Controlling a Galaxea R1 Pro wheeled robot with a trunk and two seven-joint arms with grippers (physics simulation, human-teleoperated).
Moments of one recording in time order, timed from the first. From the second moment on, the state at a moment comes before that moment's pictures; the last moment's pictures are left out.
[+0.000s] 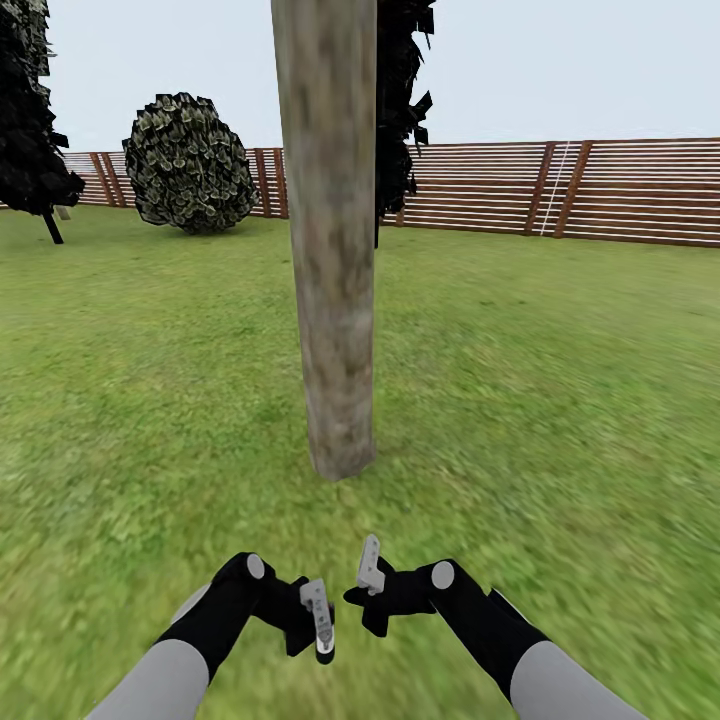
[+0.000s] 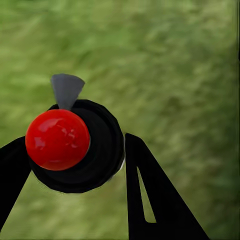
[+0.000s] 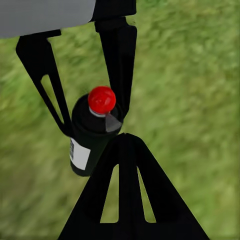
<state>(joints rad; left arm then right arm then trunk) -0.60 -0.09 -0.03 -0.64 -0.93 0.07 -1.09 -0.61 0.03 0.54 -0.69 0.32 -0.05 0.77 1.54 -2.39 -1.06</state>
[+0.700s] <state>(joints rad) -0.61 -0.12 -0.03 -0.64 -0.93 0.07 -1.09 -0.61 0.03 0.54 -0.69 0.32 -0.05 0.77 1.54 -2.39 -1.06</state>
